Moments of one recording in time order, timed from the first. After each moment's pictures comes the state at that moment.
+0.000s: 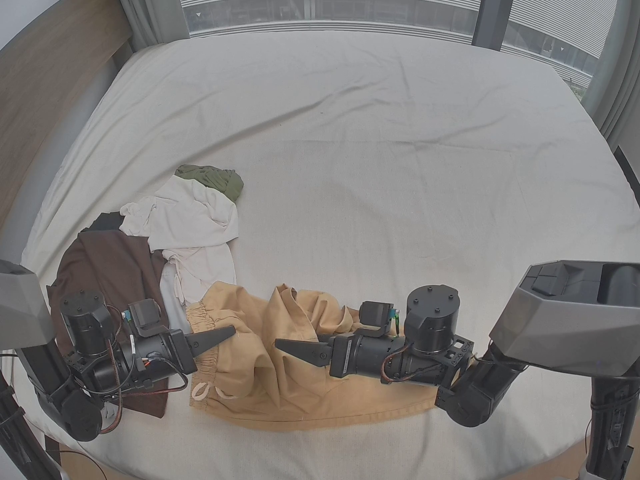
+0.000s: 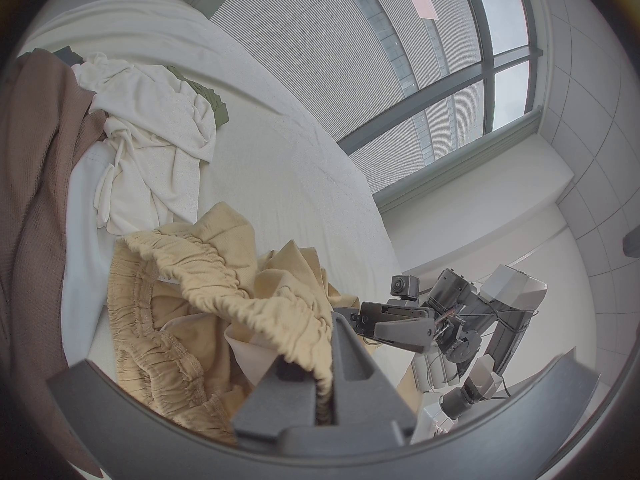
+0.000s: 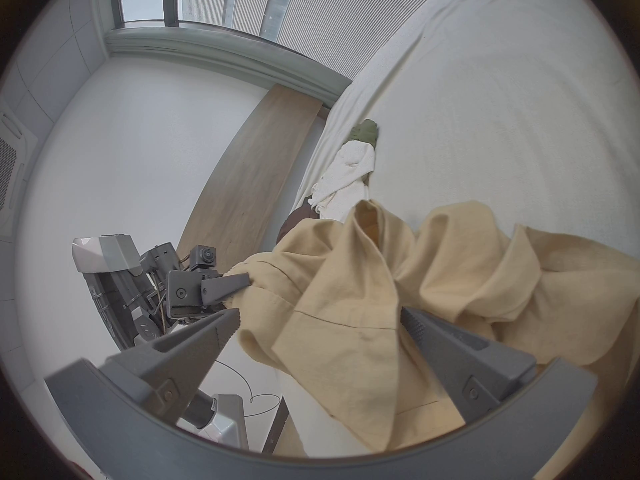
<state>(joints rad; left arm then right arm) -0.24 1.96 -0.17 -1.55 -0.61 -0.57 0.74 2.31 -0.80 -1.33 0.44 0.65</state>
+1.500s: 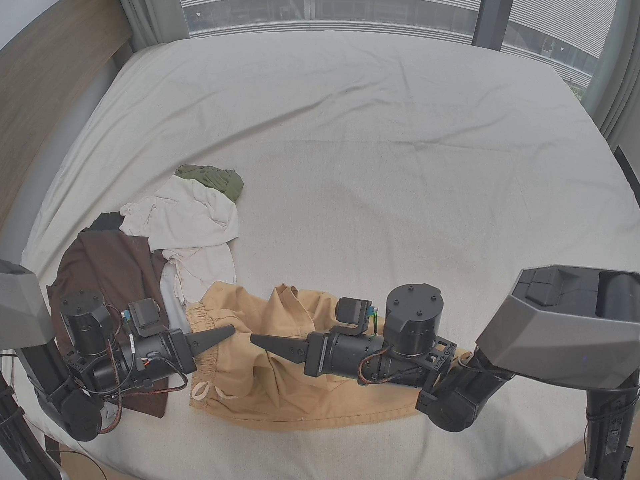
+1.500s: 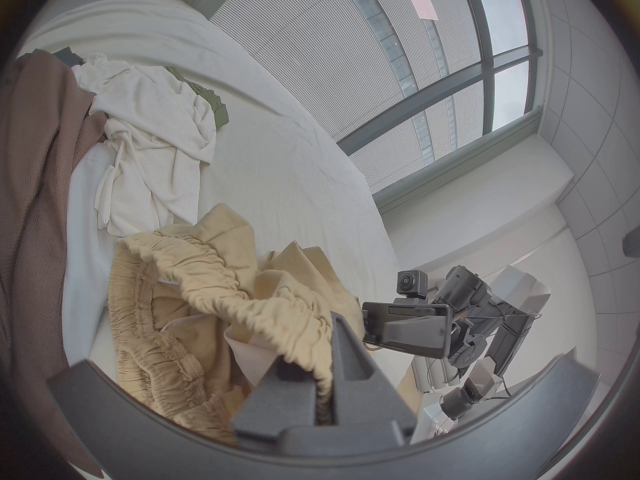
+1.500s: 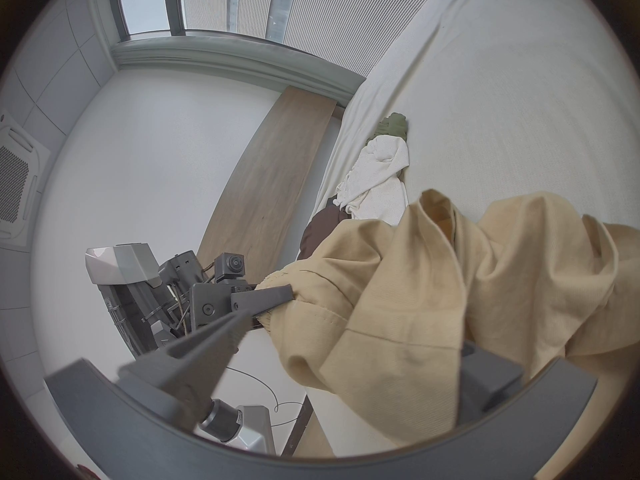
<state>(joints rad) -0.24 1.95 -0.17 -1.55 -0.61 -0.57 0.79 2.32 -0.88 -1.33 0.43 0.72</state>
